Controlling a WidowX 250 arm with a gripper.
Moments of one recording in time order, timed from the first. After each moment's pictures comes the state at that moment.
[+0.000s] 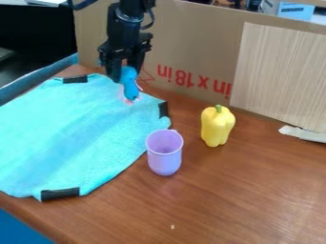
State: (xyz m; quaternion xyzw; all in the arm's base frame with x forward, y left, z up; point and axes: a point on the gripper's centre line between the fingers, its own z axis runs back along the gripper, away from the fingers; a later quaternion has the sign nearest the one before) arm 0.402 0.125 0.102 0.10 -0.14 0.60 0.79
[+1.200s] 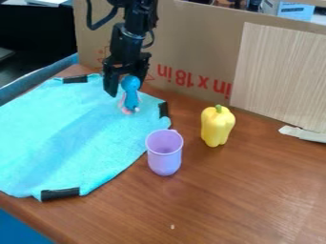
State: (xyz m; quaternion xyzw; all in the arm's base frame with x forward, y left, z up) arm 0.410 0.139 0.066 0.14 -0.07 0.61 0.78
